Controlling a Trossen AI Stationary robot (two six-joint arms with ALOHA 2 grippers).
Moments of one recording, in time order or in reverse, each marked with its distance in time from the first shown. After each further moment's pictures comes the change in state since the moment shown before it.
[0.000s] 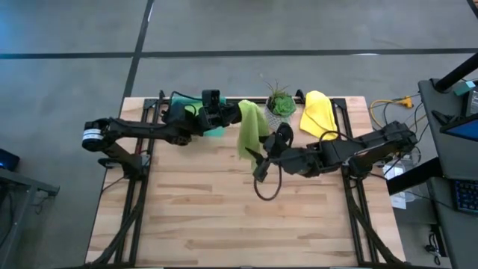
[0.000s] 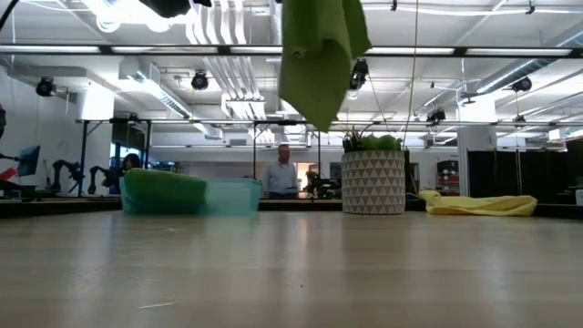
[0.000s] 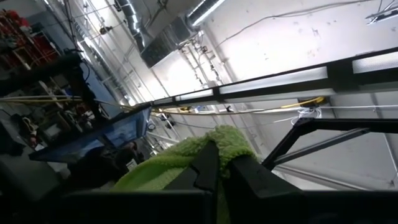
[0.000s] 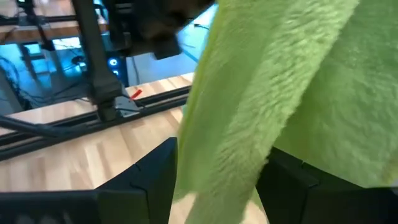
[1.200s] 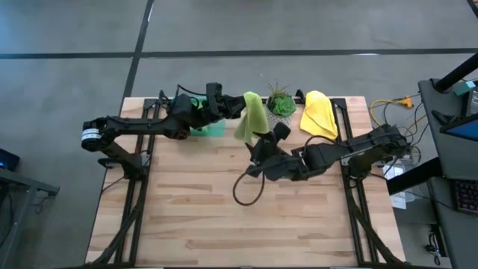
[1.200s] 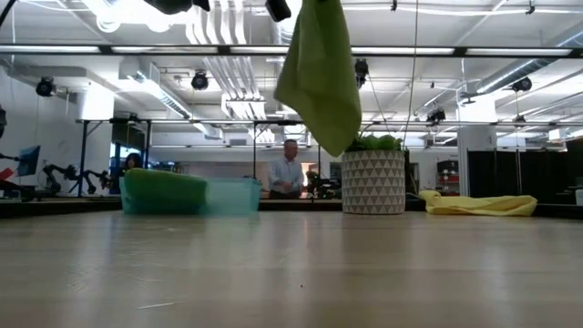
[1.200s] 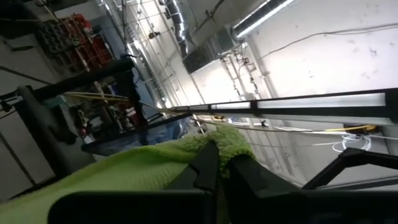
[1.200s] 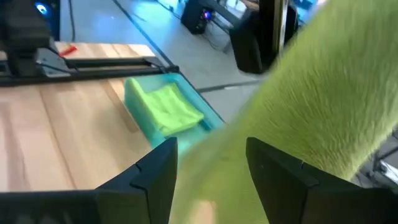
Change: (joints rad) left arm 0.051 -0.011 0.046 -0.217 -0.064 -0.080; right arm -0.028 0.120 0.074 -0.153 0.191 -0.117
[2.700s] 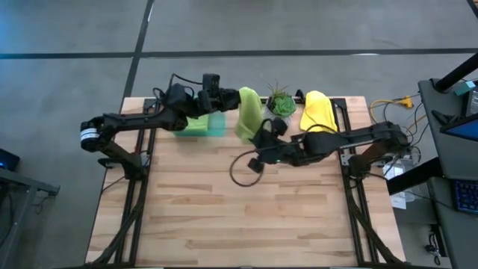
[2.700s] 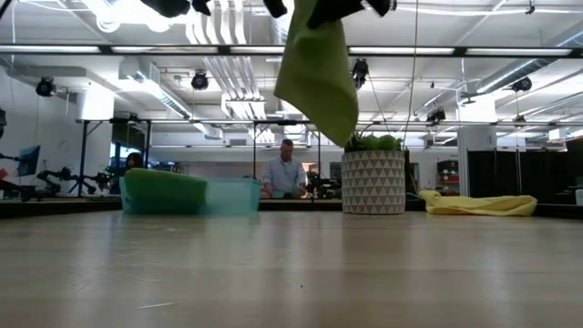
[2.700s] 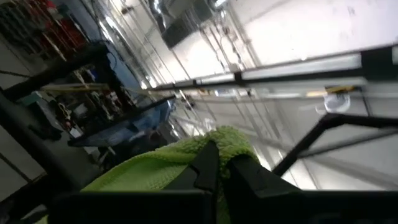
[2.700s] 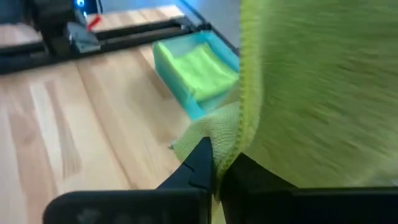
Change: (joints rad) left arm 0.102 -0.018 0.025 -0.001 0.246 0.035; right arm -0.106 -0.028 0.003 -0.141 -0.303 0.181
